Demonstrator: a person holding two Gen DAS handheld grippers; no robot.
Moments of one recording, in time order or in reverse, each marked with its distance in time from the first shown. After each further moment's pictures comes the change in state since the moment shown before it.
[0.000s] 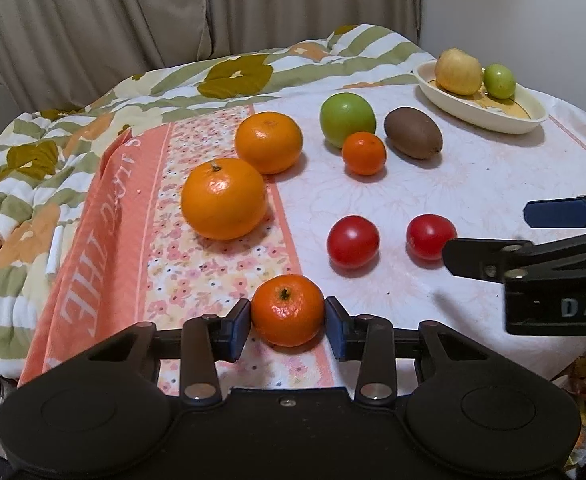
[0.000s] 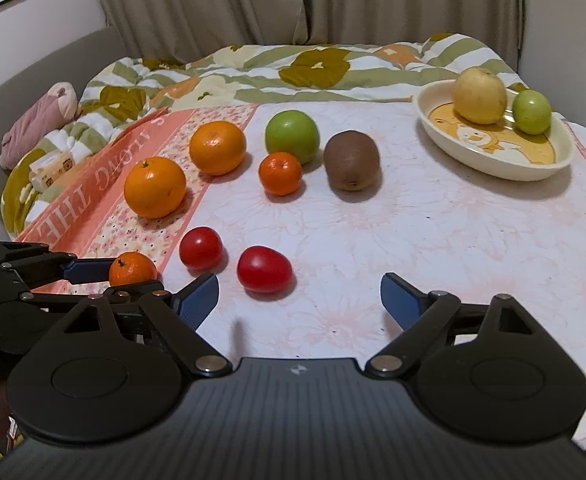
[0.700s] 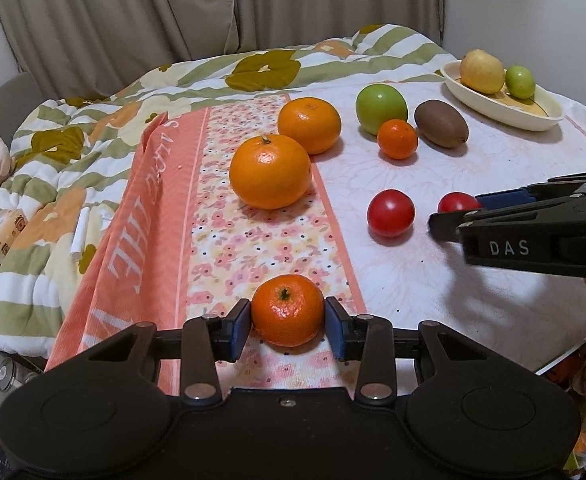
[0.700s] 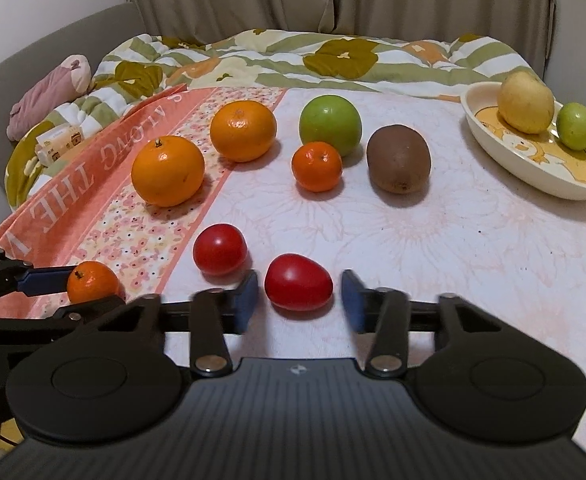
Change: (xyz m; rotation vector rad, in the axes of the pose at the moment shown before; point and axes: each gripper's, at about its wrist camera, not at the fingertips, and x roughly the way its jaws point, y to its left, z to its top) left arm -0.011 0.016 -0.017 -0.037 0.006 0.054; right arm 0.036 0.020 0.005 -0.082 0.026 0.020
